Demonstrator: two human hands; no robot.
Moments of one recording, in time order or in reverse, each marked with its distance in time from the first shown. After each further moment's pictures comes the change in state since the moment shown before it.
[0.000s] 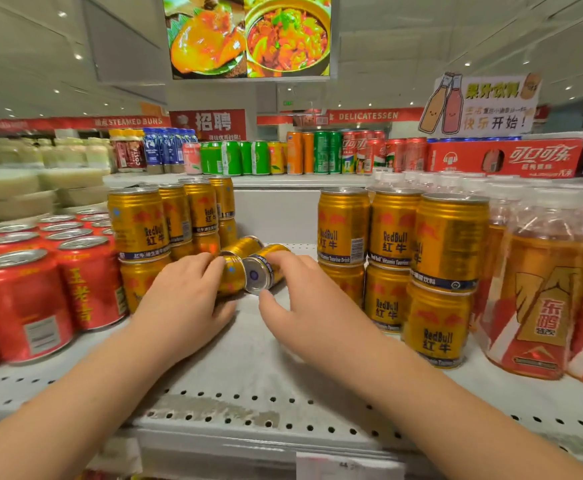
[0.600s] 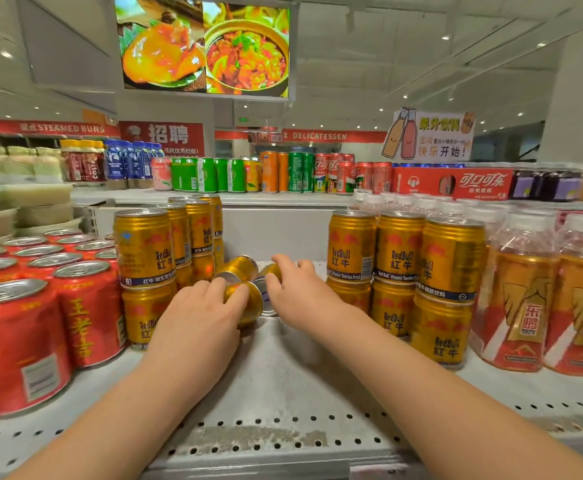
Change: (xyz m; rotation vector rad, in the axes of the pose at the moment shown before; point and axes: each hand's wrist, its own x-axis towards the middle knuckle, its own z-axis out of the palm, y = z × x) left_hand -0.007 -0.004 -0.011 0.004 -0.009 0.169; right_hand 0.073 0.006 0.033 -0.165 -0.038 0.411
